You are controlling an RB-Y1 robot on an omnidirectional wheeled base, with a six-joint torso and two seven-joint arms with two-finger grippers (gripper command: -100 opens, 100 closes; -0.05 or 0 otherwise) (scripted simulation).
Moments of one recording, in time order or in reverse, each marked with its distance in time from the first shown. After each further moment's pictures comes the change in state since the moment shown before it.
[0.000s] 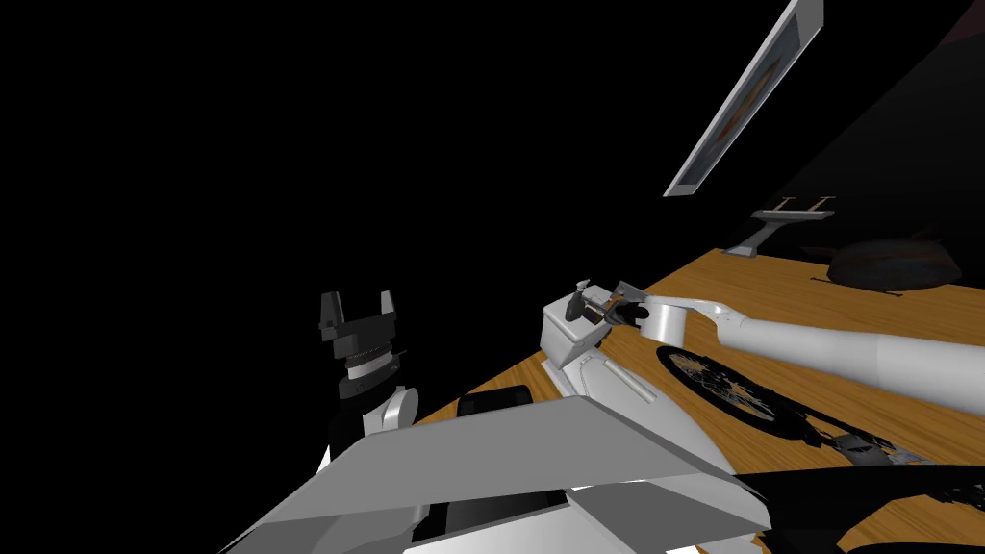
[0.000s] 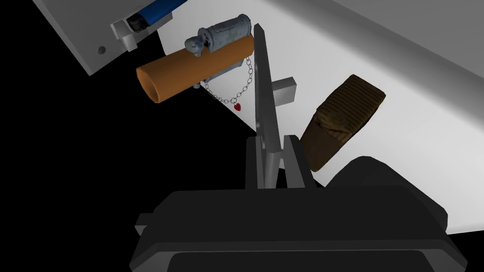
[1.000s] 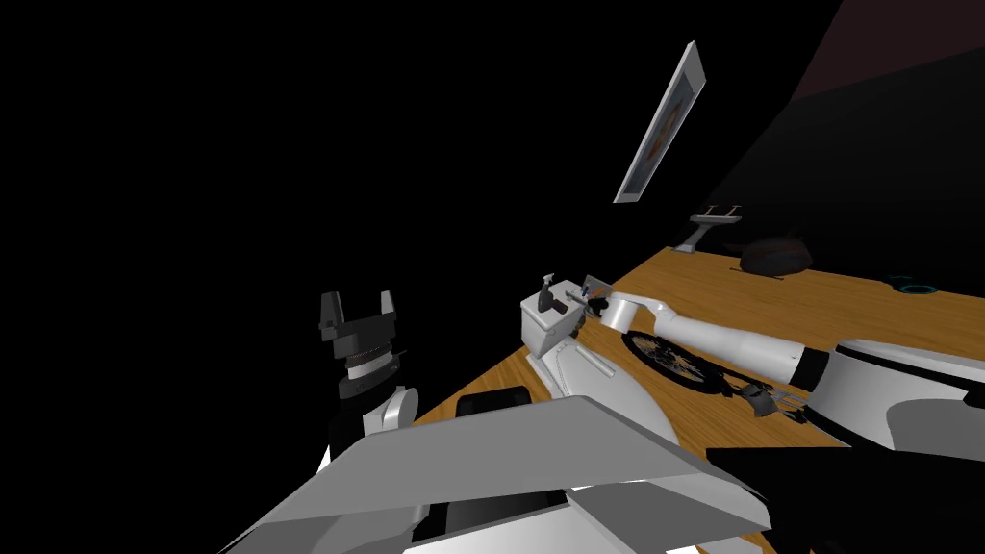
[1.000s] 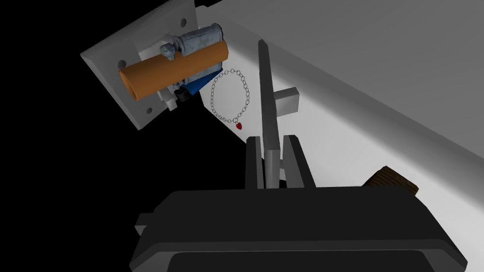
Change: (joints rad) left arm 0.000 0.000 0.000 0.000 0.000 0.000 0.000; right arm -0.256 0.283 0.068 0.133 0.067 0.197 0.132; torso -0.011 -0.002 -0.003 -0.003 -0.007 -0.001
